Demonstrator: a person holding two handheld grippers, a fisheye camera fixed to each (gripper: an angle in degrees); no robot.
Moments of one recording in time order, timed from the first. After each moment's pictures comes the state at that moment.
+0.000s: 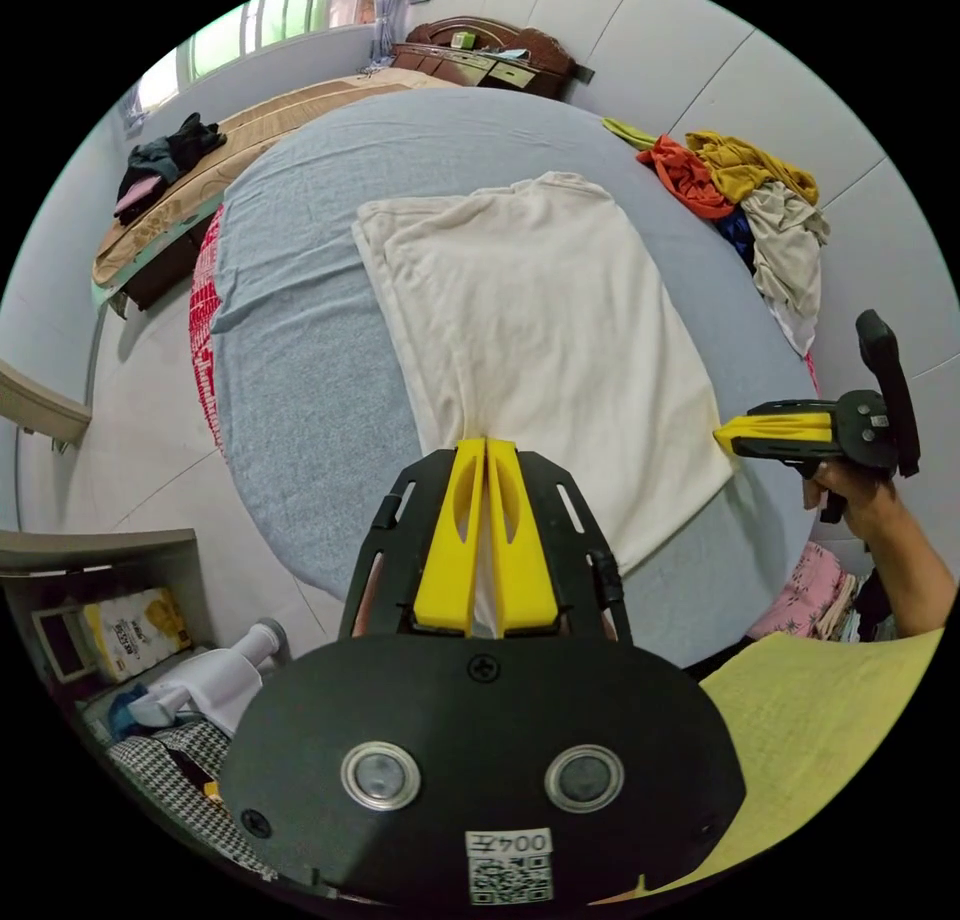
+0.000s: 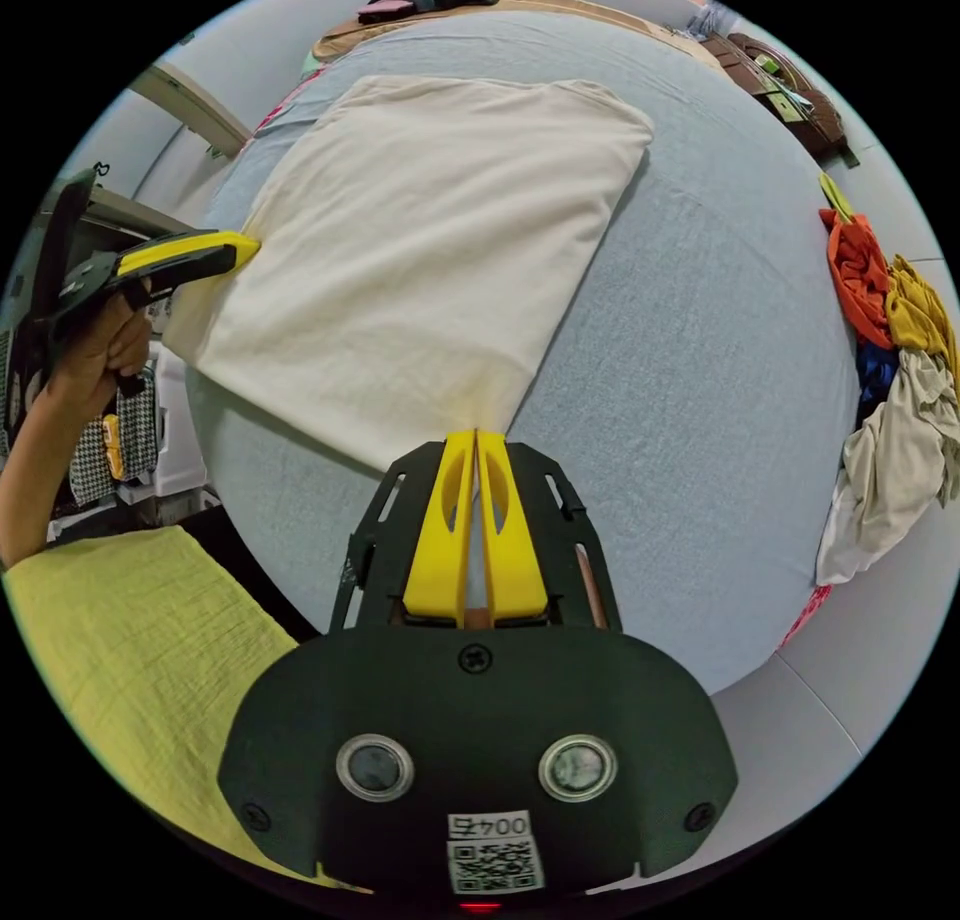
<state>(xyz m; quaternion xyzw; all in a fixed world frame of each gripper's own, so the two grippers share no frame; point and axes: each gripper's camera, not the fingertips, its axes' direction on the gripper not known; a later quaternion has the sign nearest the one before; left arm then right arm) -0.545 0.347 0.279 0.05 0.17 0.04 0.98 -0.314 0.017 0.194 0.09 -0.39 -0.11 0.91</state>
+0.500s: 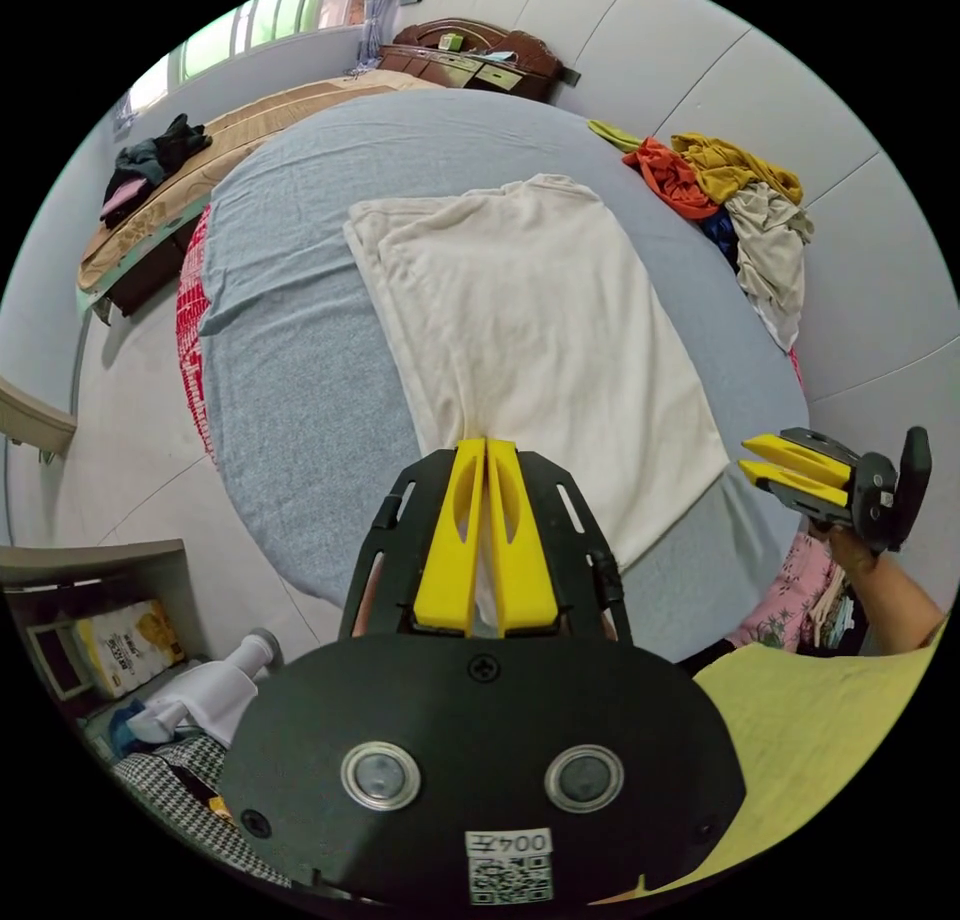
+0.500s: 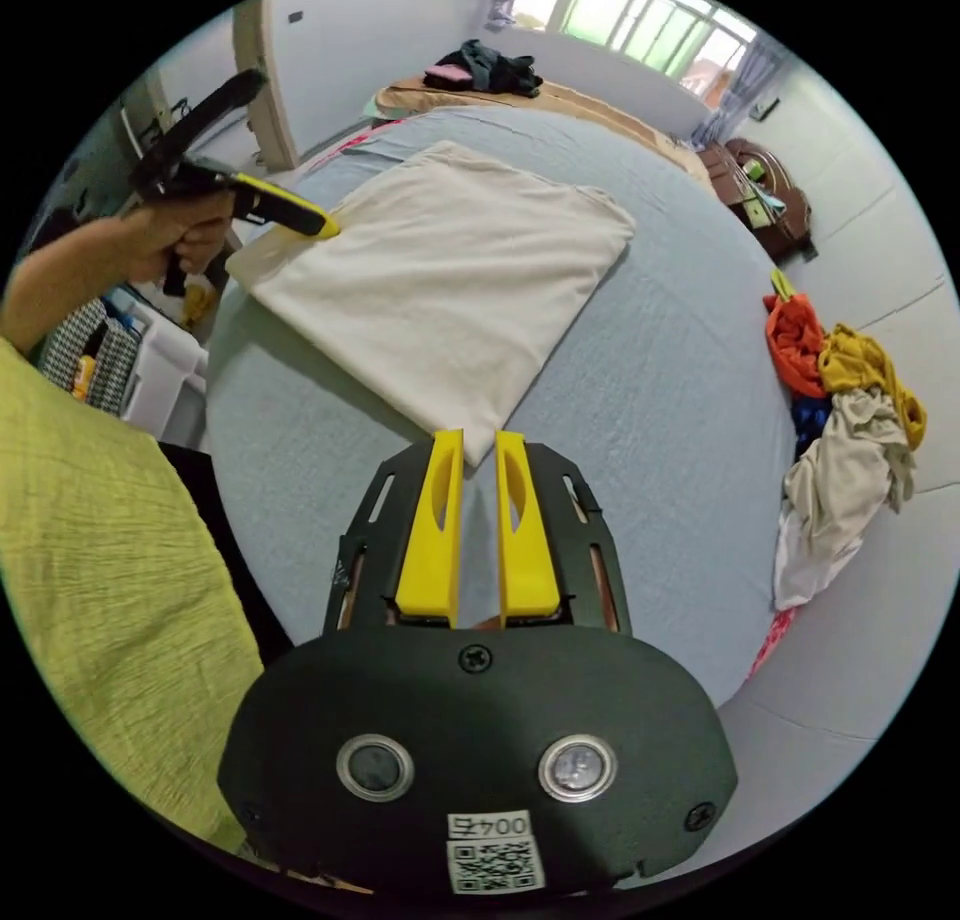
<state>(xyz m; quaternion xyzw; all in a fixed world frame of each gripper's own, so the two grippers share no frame) -0.548 0.373 0.285 0.05 0.19 0.05 0.98 -0.332 0.157 0.221 0.25 -0.29 -0.13 0.92</state>
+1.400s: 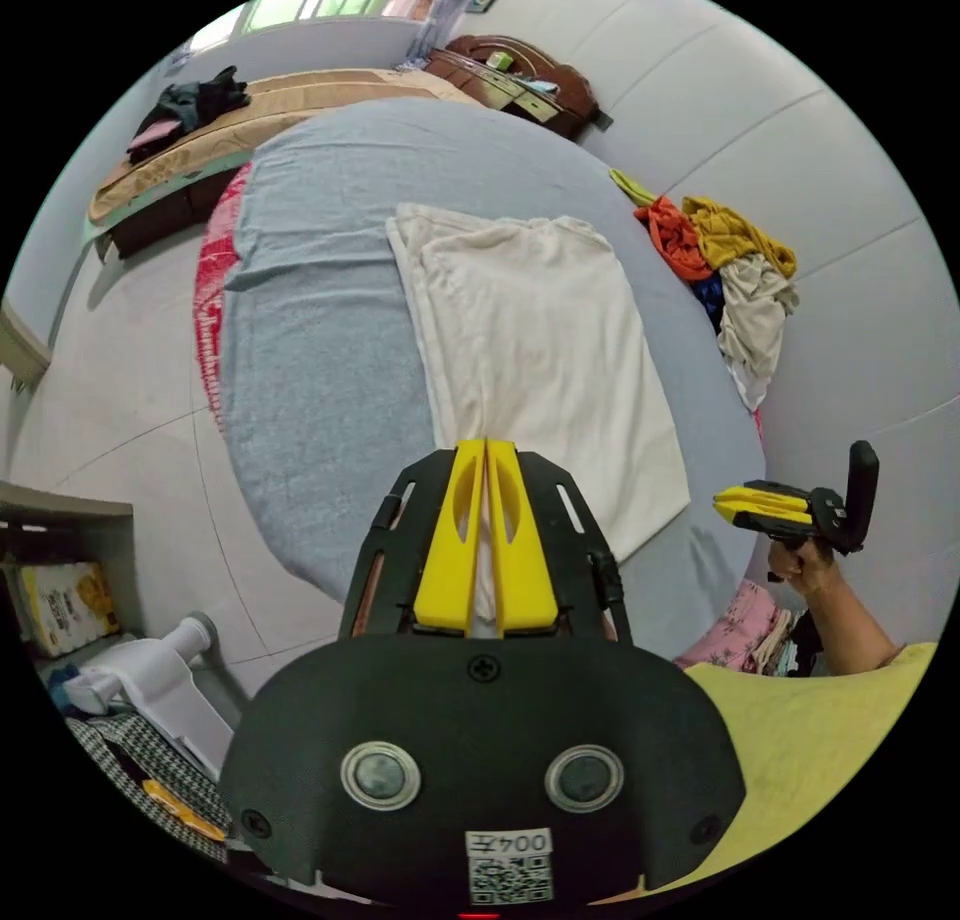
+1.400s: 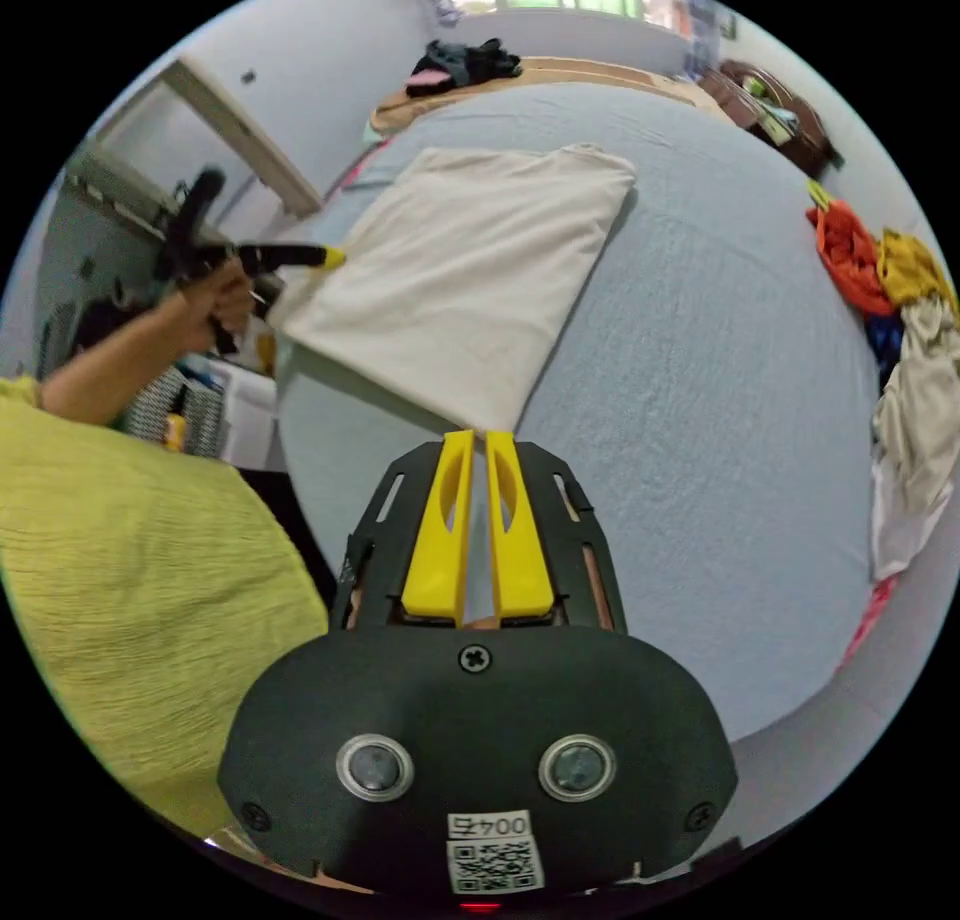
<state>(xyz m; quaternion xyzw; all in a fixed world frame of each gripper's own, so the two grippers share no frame) -0.614 0.452 0.300 0.08 0.27 -0.03 0.96 -0.156 0.210 0.339 0.20 -0.54 -0.06 0.82</state>
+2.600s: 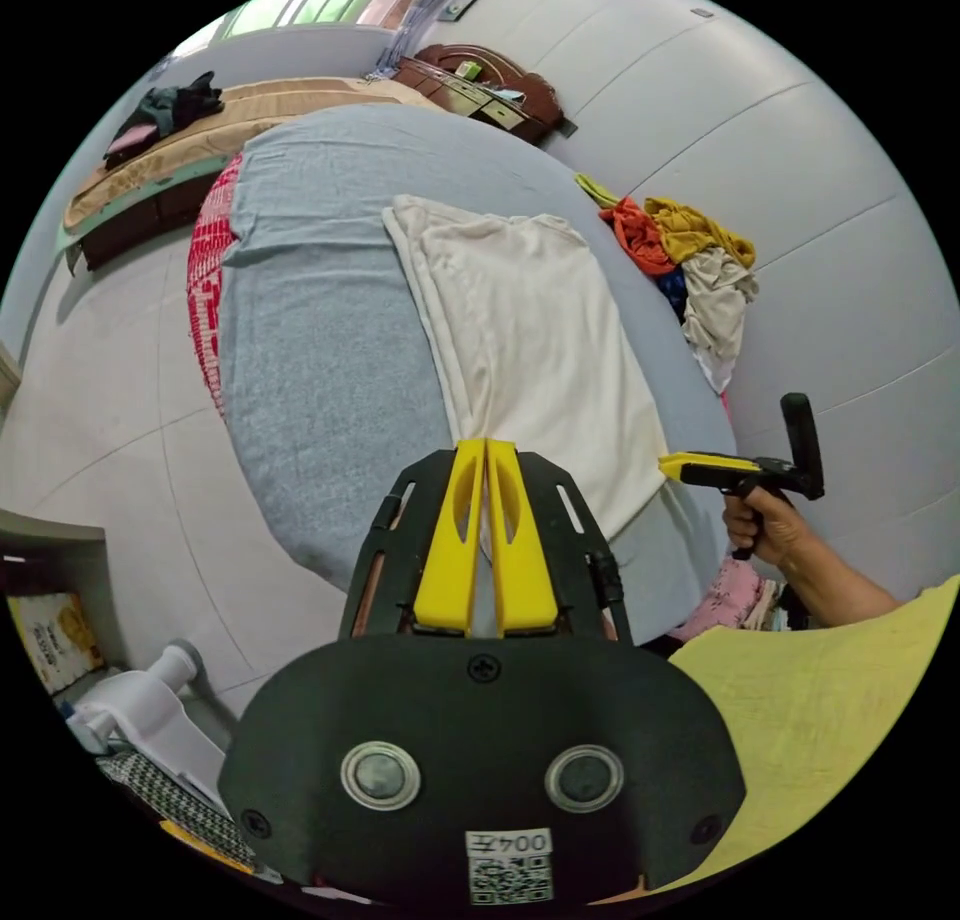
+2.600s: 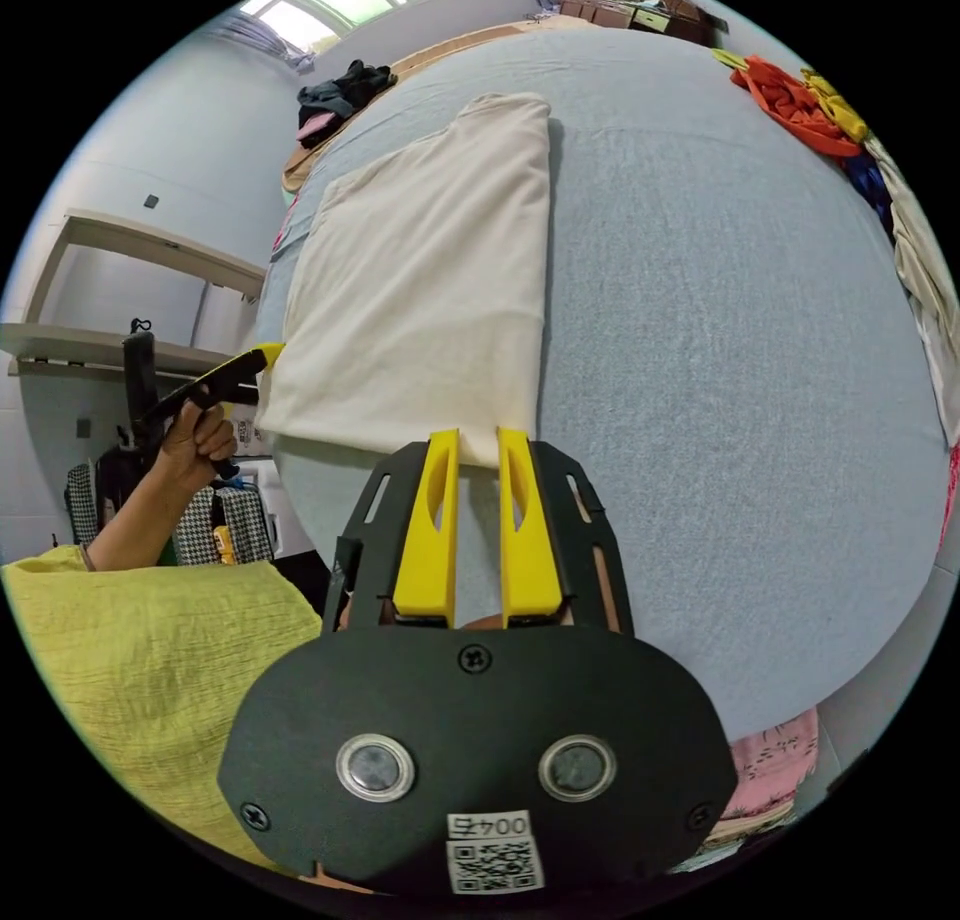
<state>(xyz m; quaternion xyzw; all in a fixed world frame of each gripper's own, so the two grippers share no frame) -0.714 0.552 0.375 0.09 0.33 0.00 0.94 0.026 0.194 0.469 0.10 -0.57 0.04 0.81</state>
